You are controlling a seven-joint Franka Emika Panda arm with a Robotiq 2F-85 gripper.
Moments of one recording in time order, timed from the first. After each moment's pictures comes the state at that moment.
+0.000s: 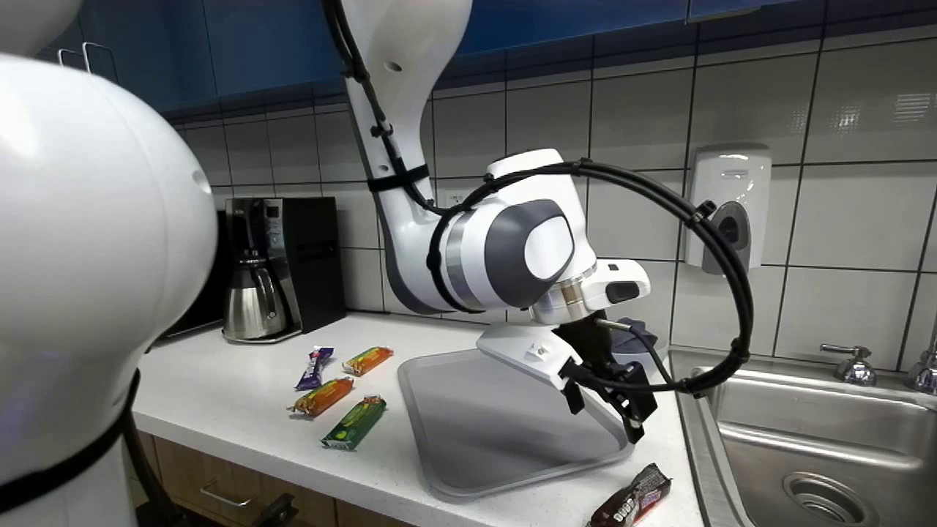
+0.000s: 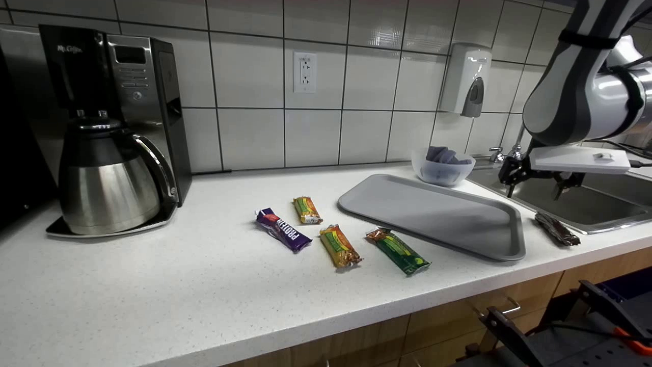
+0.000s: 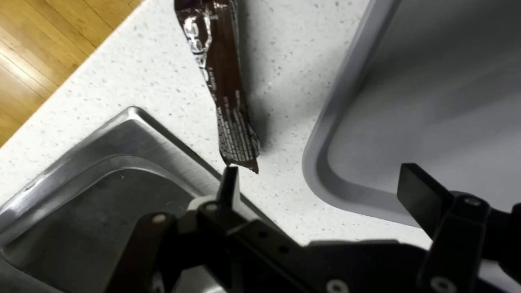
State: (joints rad) arm 0.28 0.26 -0.76 -2.68 -0.11 3.18 0.24
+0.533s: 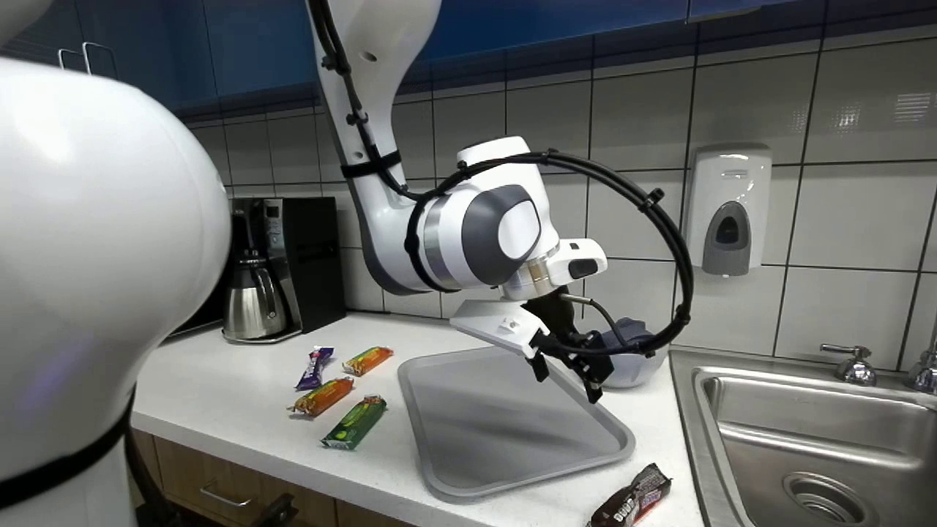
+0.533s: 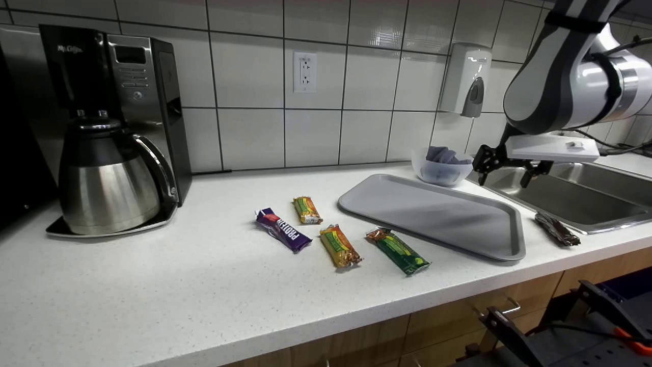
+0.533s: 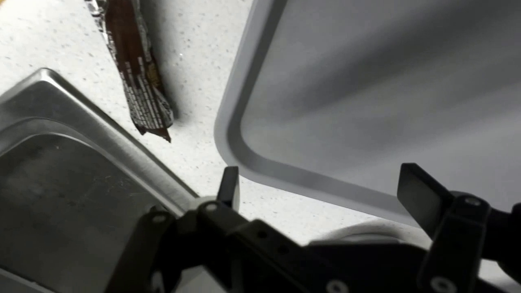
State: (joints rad) arm 0.41 0.21 -0.78 -2.68 -0.11 3.18 0.24
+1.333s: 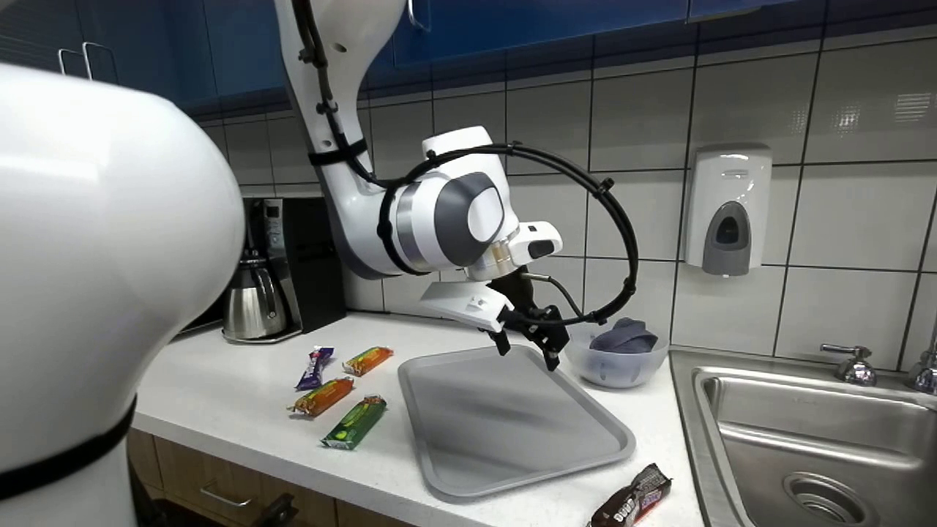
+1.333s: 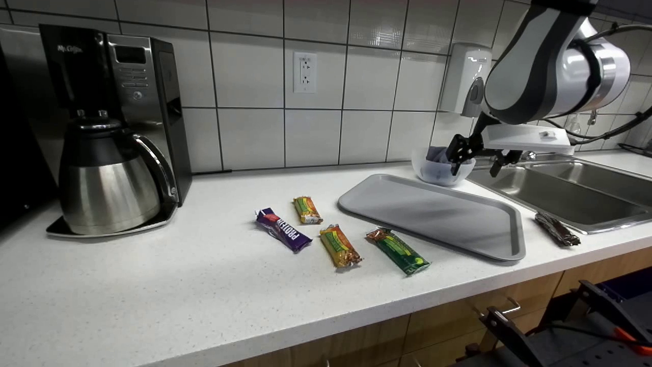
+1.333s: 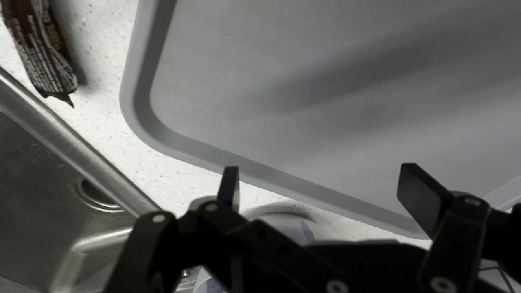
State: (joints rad) arm 0.61 0.16 -0.85 -2.68 -0.12 3.18 0.24
